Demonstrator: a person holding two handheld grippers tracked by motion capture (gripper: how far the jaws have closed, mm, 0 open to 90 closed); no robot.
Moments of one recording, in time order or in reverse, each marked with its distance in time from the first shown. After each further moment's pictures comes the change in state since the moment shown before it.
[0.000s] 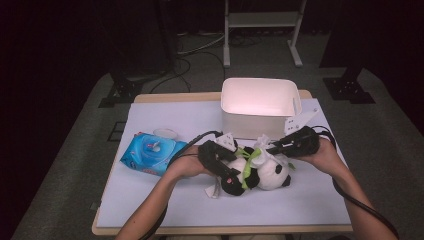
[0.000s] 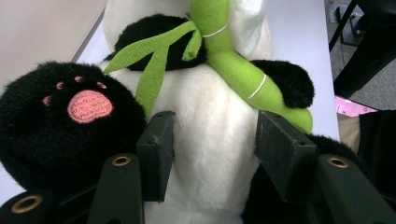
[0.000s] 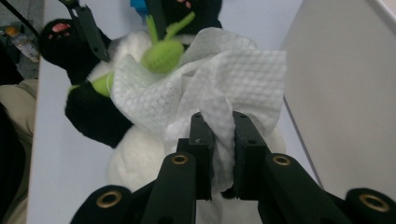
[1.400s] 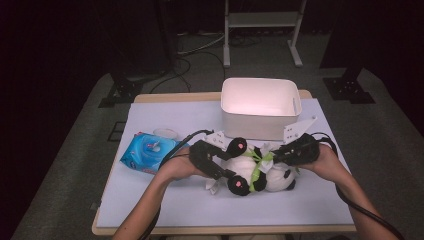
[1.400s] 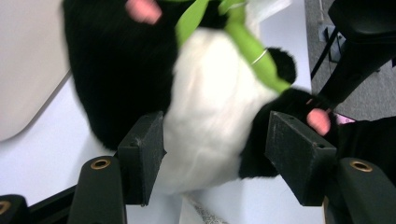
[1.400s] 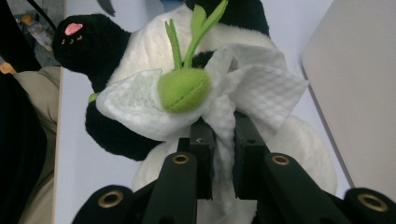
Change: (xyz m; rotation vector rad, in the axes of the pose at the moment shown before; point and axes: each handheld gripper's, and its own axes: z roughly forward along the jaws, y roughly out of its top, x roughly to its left) left arm -0.002 -0.013 -0.023 -0.062 -0.008 -0.053; right arm 0.018 -0.008 0.001 0.027 0.036 -0.012
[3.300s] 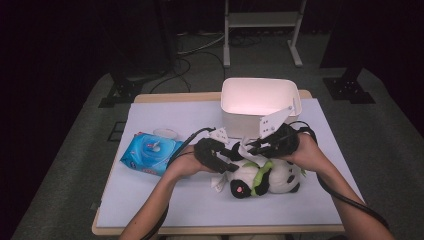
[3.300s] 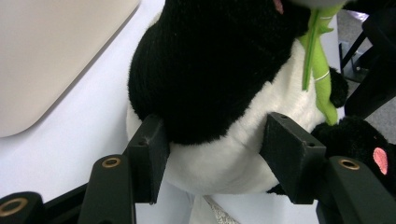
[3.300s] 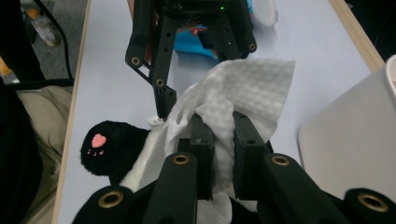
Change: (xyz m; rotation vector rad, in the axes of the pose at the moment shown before) left arm 0.015 -0.001 0.020 -0.022 0.036 -0.072; right arm 0.020 0.078 0.011 -0.010 -0.002 -0.158
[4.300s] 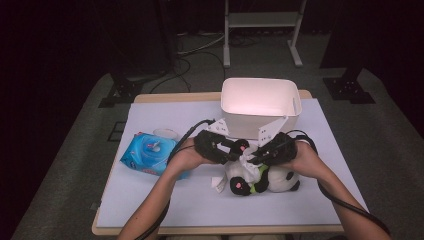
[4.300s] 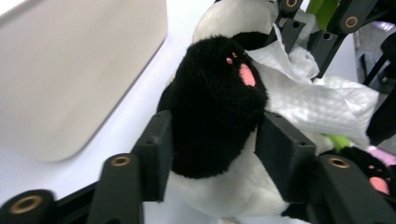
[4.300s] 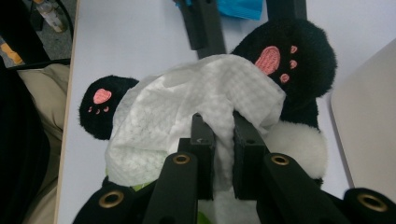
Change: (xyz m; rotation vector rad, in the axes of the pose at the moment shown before) left arm 0.007 0.019 -0.012 -0.044 0.078 0.064; right arm -0.002 -0.030 0.024 0.073 0.053 0.066
